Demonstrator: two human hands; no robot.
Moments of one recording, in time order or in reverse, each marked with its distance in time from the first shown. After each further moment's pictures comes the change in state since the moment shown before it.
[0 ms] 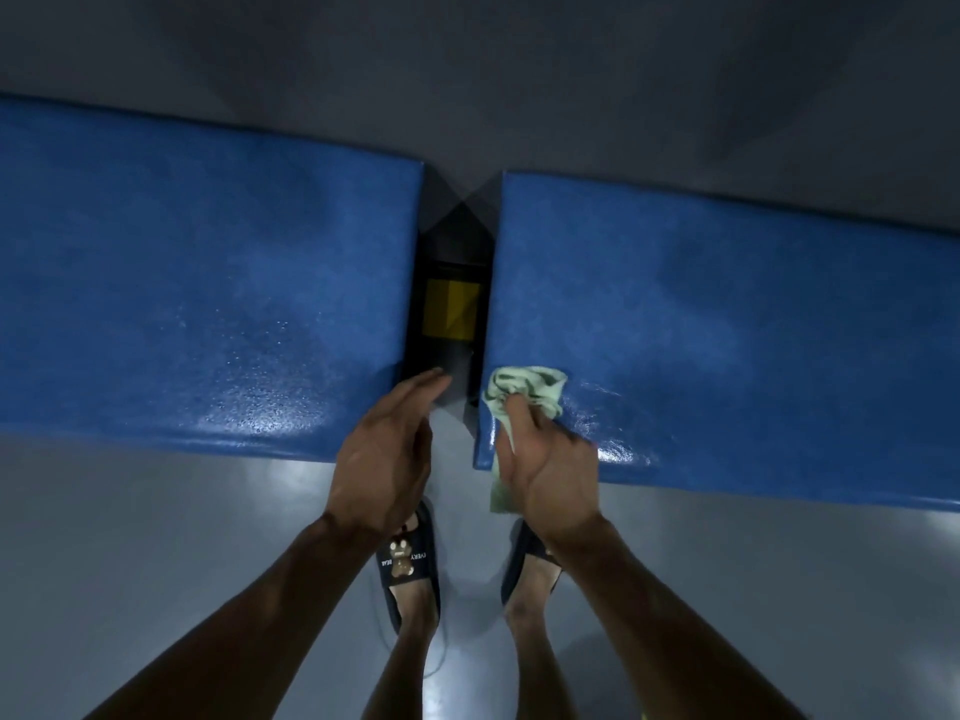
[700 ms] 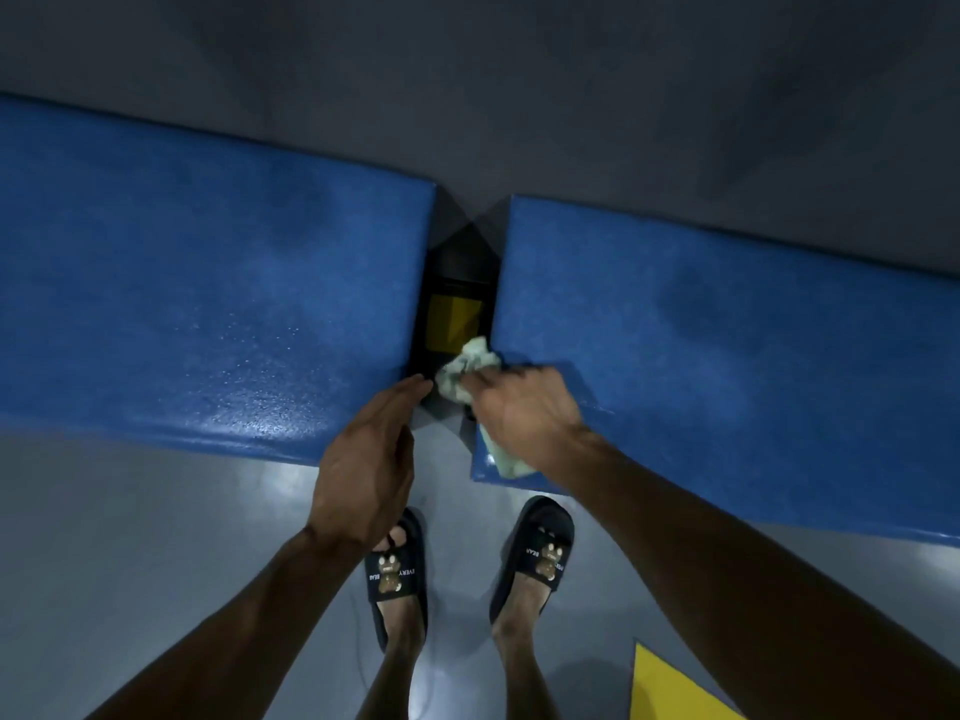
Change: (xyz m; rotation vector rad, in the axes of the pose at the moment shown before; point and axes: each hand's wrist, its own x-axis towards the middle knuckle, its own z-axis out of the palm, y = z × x) left_hand -0.006 0.003 -0.014 0.004 0.096 -0.038; right_hand 0.078 0.002 -0.003 -0.084 -0.137 -0.507
